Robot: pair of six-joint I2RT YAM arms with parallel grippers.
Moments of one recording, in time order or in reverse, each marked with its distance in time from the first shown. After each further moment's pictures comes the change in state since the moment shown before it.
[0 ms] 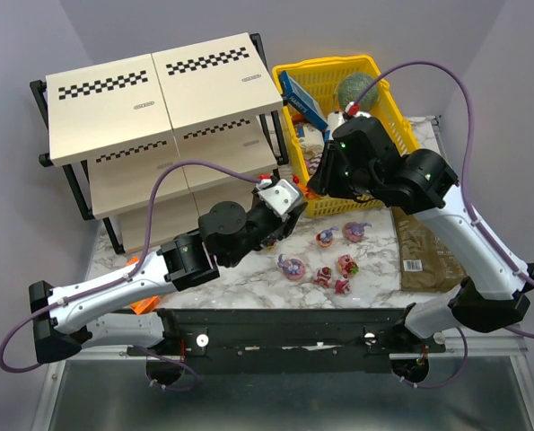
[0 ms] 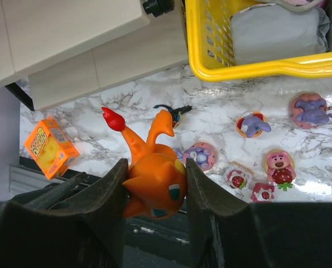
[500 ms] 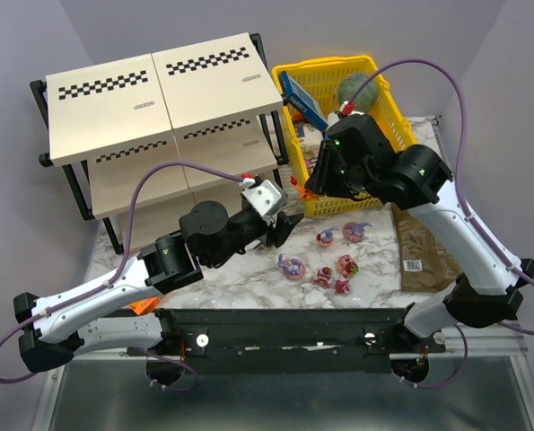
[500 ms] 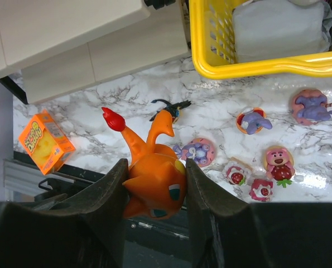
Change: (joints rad) left arm 0.048 -0.093 0.000 -0.108 0.169 -0.085; right arm 0.000 0.050 0.048 -0.039 -0.016 -0.006
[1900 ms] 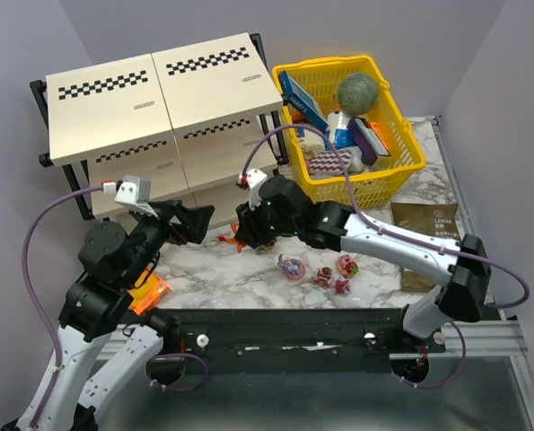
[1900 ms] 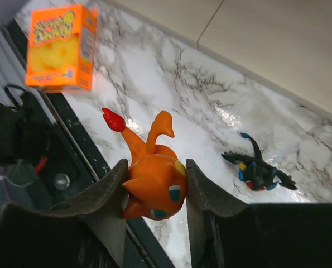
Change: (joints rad) left arm 0.648 -0.484 -0.106 -0.396 0.169 -0.448; right arm 0.217 0.098 -0.642 0.922 -0.330 -0.489
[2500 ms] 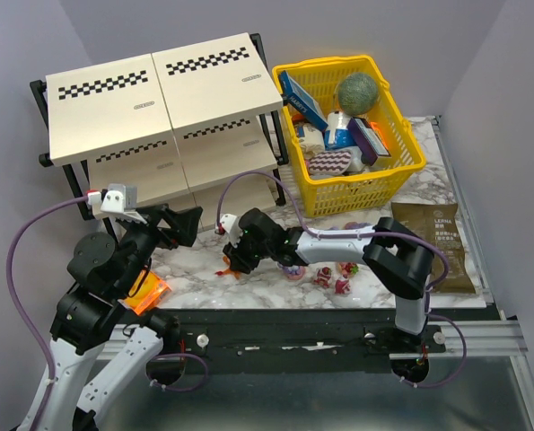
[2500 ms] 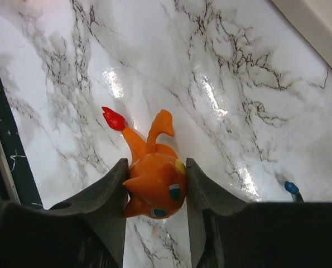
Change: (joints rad) left arm 0.000 -0.044 0.021 -0.051 -0.093 0.016; right arm -0.004 0.312 -0.179 0.384 -0.176 -0.293
